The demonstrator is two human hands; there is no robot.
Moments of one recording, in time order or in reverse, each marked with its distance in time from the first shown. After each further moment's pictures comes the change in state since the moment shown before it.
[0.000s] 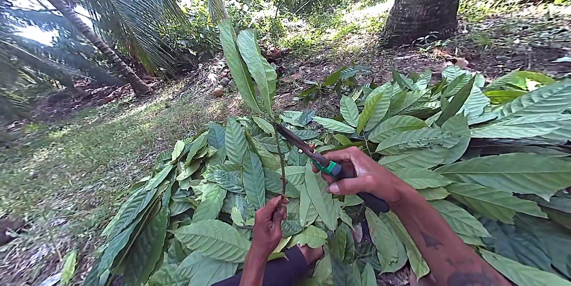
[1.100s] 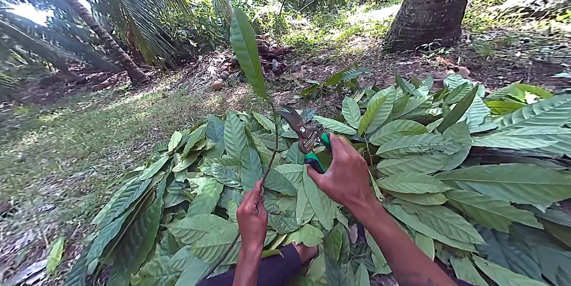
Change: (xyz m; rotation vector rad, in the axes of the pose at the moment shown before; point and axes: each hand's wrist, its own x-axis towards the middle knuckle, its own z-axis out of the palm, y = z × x) left_hand 0.003 -0.003 -0.008 0.670 0.350 -0.200; right_hand 0.033 0.034 0.055 -1.085 0.812 -0.078
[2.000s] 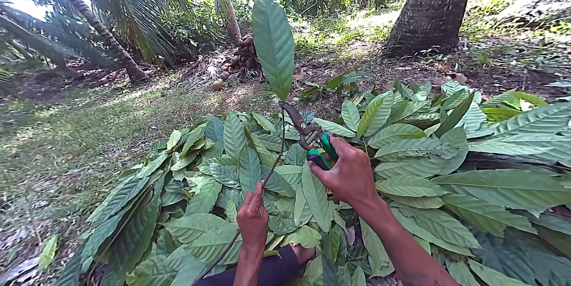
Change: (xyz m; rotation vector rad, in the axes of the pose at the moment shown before) left_hand -0.008 -0.002 0.007 0.106 0.082 0.056; right_hand 0.008 -0.007 -0.017 0.072 -0.065 0.024
